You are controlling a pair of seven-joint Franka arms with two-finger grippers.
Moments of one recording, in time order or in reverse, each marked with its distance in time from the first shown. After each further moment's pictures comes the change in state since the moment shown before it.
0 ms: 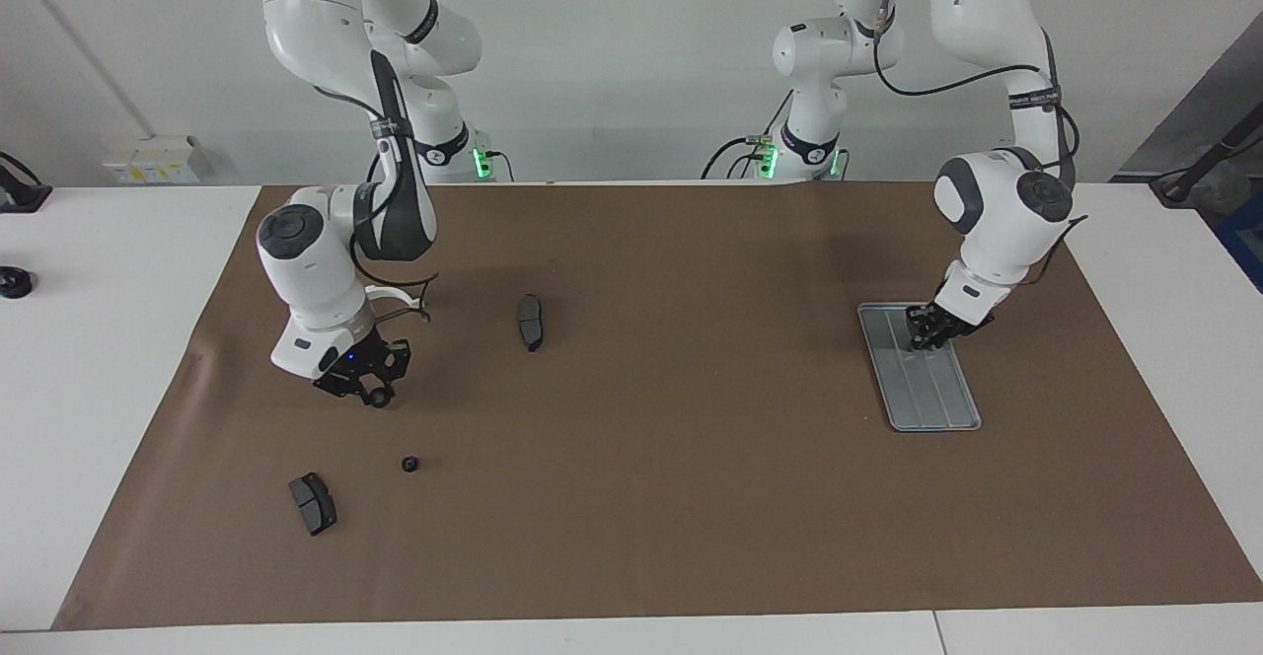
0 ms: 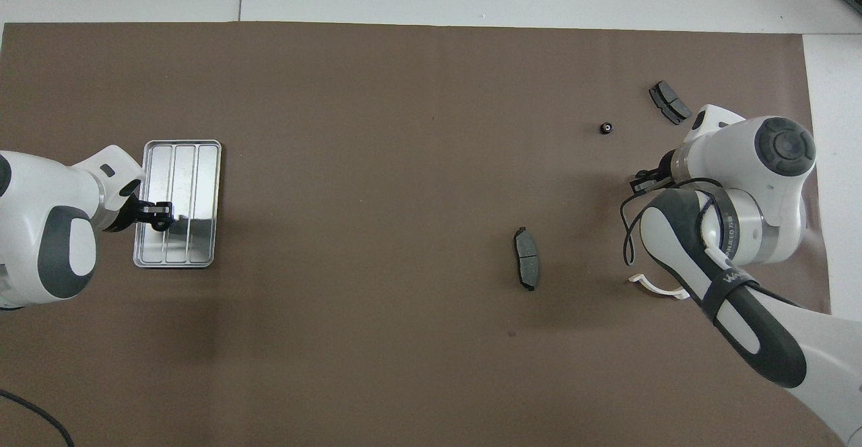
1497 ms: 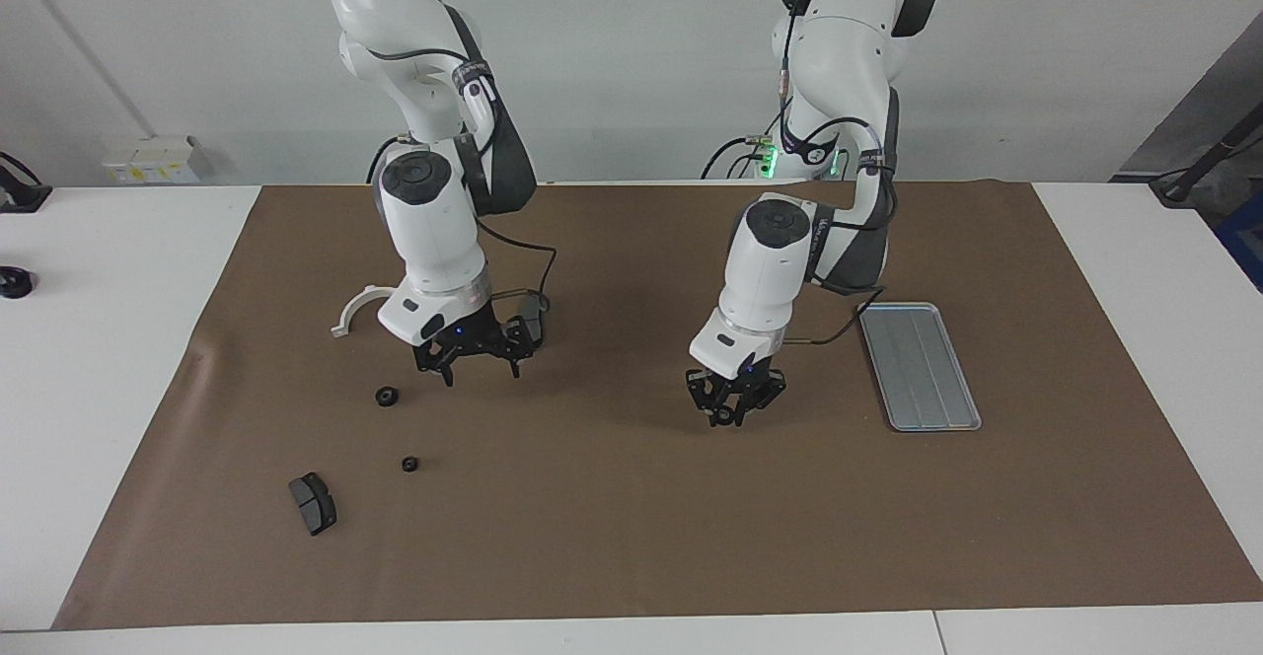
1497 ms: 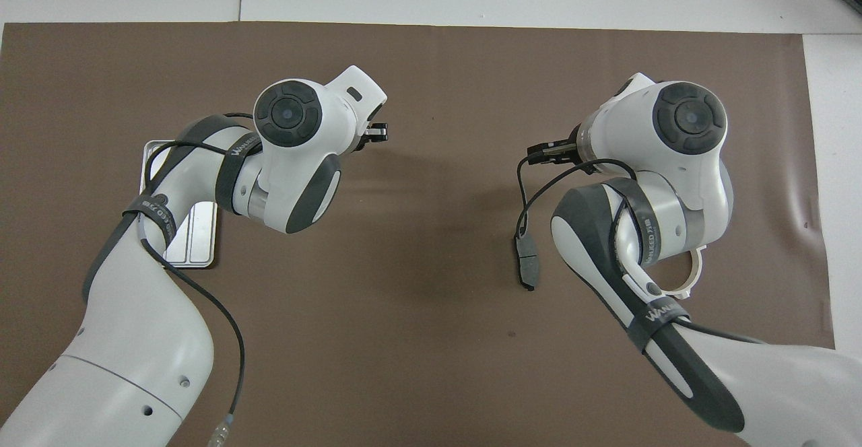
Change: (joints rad) left arm -0.538 0.397 -0.012 0.613 0.075 0.056 -0.602; right arm 0.234 0.021 0.031 0.246 0.011 -0.172 0.533
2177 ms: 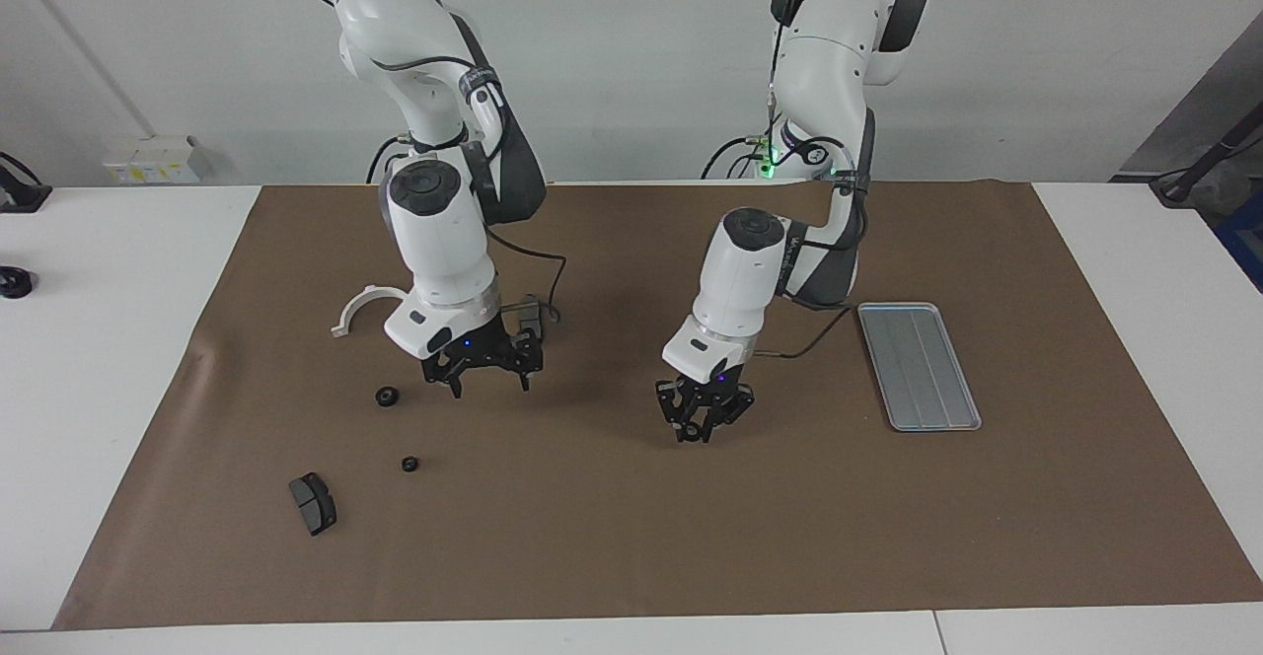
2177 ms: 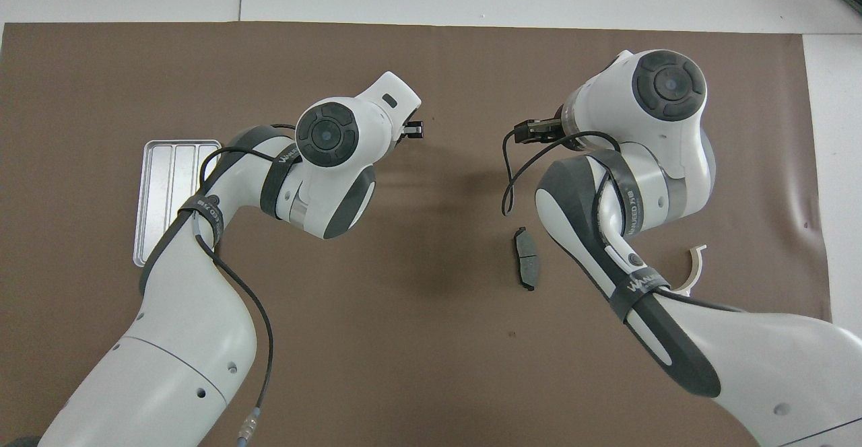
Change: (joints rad) left arm -0.051 0.033 -0.005 -0.051 -0.031 0.173 -0.022; right arm 0.020 0.114 0.009 0.177 0.001 -0.059 0.089
